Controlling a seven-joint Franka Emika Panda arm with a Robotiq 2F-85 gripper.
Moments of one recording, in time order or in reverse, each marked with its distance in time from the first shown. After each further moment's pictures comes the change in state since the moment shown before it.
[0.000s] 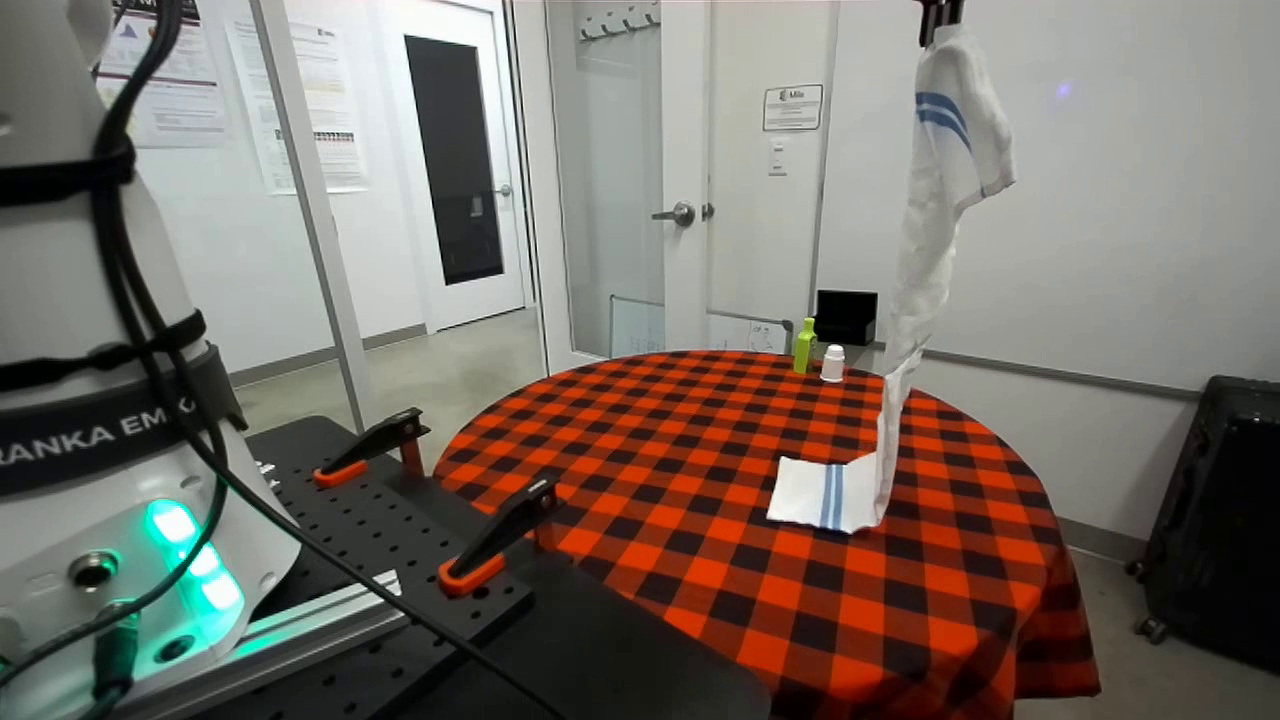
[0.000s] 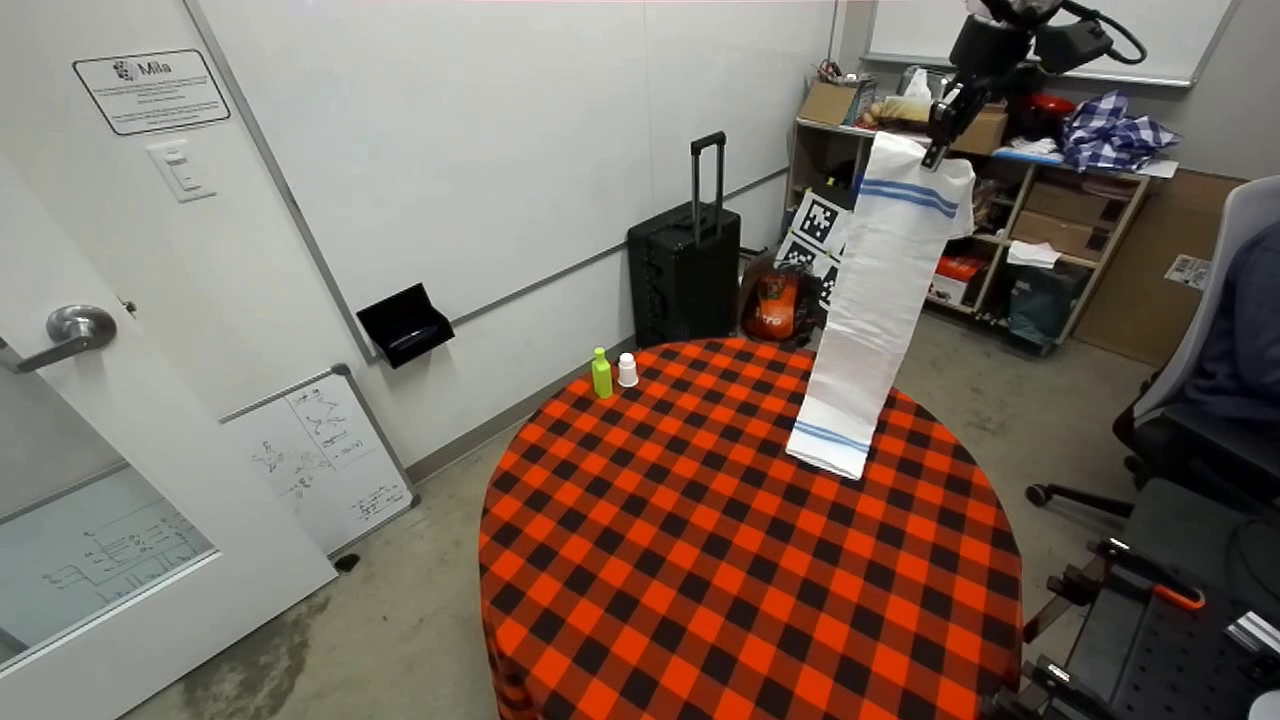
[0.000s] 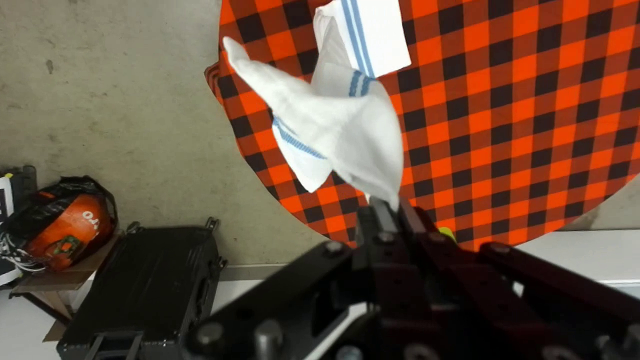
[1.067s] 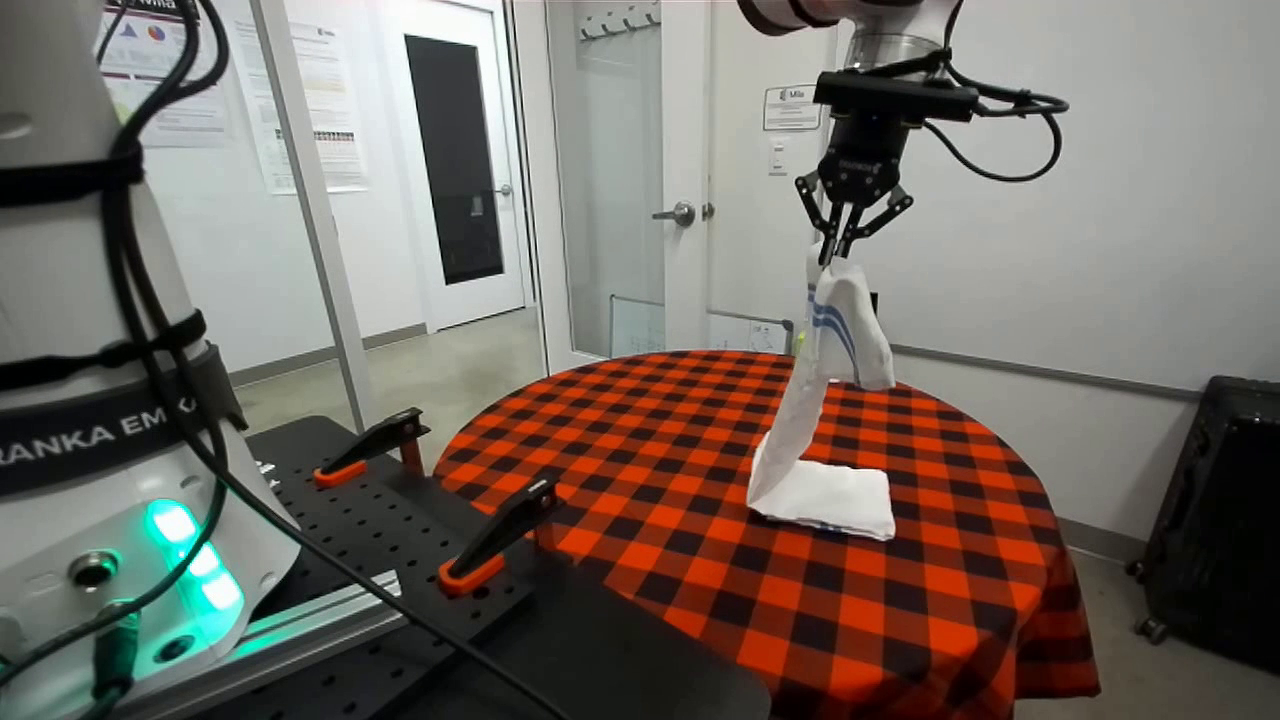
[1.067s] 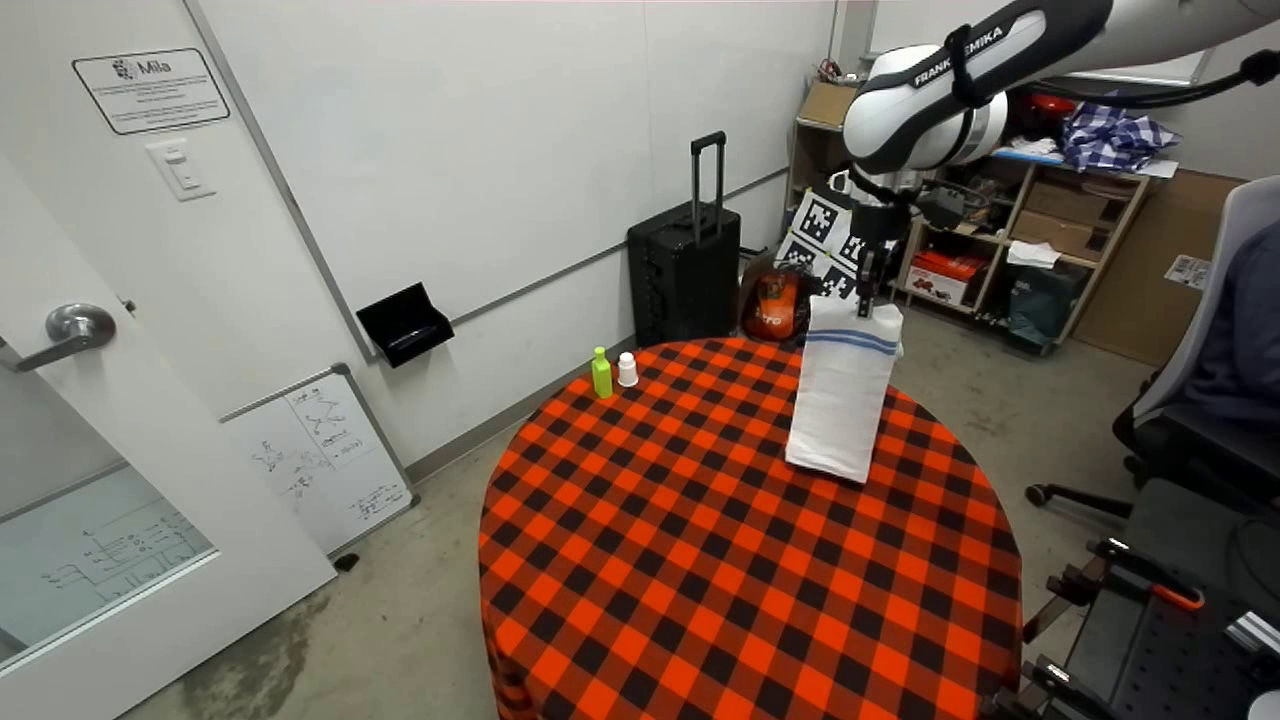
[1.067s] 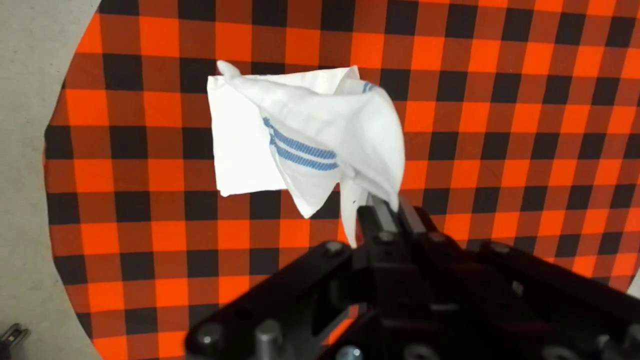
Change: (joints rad) arm 0.074 0.386 0.048 0.087 -0.006 -0.046 -0.217
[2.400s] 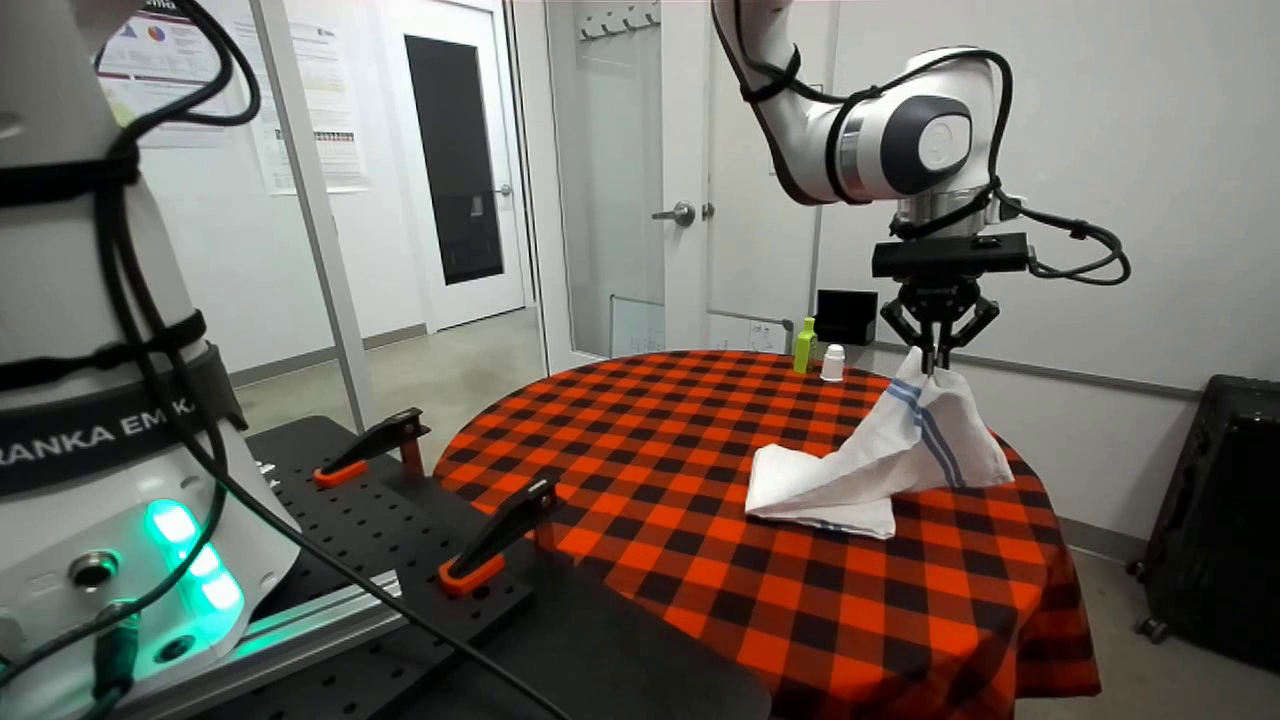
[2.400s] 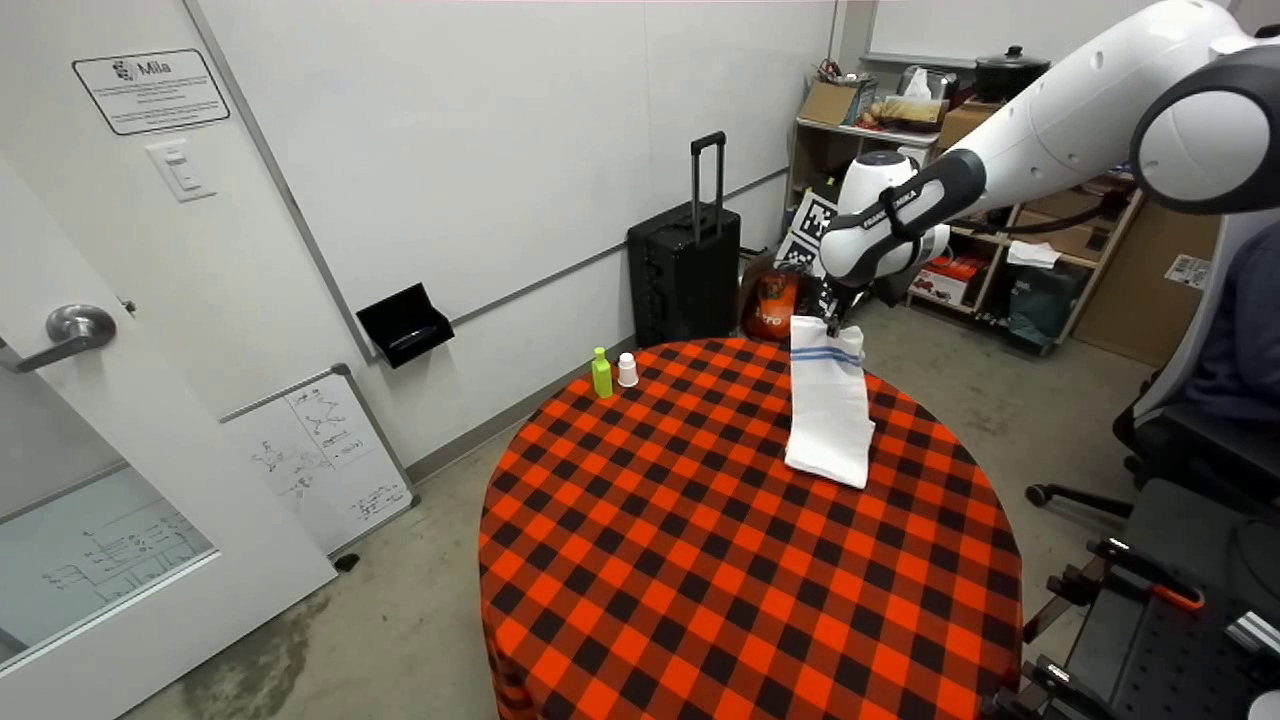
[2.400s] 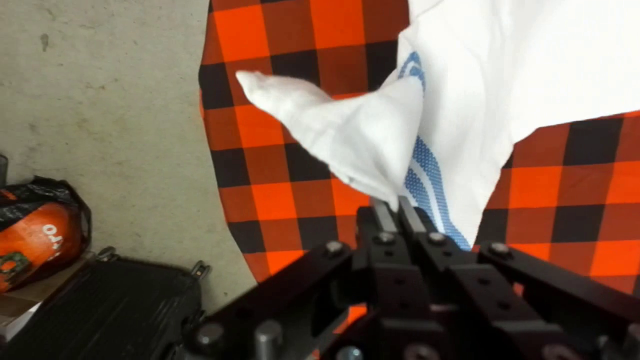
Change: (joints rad) arm -0.037 0.408 -0.029 0.244 -0.116 0.484 0.212
